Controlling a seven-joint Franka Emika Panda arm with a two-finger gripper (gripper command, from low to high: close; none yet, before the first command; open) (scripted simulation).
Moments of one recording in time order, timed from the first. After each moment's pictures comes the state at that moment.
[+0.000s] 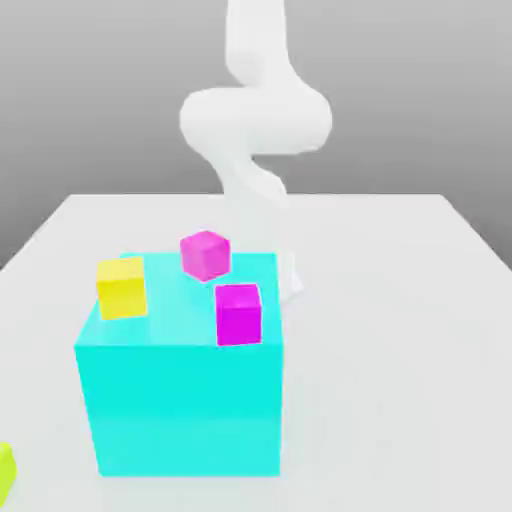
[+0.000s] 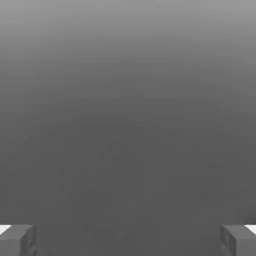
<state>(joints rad) 0.02 -0.71 -0.06 -2.29 0.04 2.31 0.73</state>
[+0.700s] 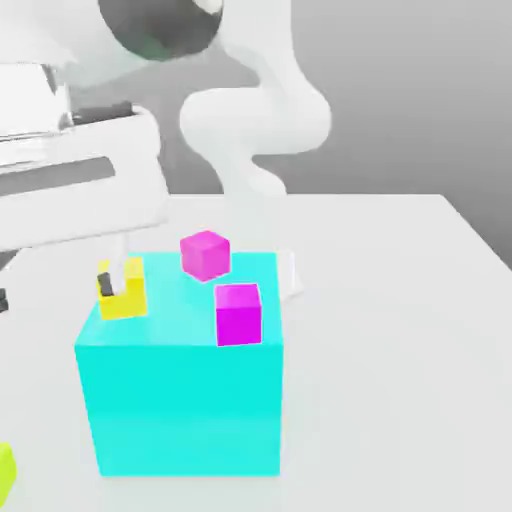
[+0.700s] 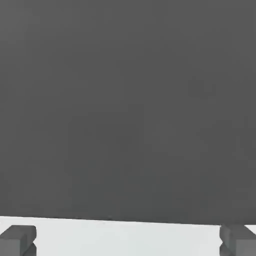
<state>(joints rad) 0.03 0.06 -0.41 -2.20 0.41 2.41 0.13</state>
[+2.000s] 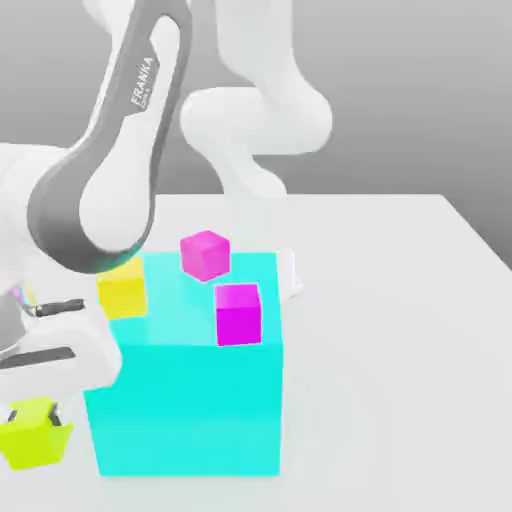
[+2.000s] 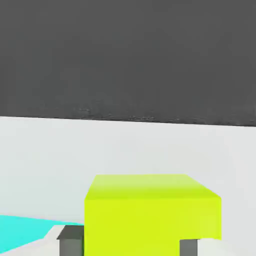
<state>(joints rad) -0.01 0.23 -0.39 -2.22 0.38 2.32 0.06</state>
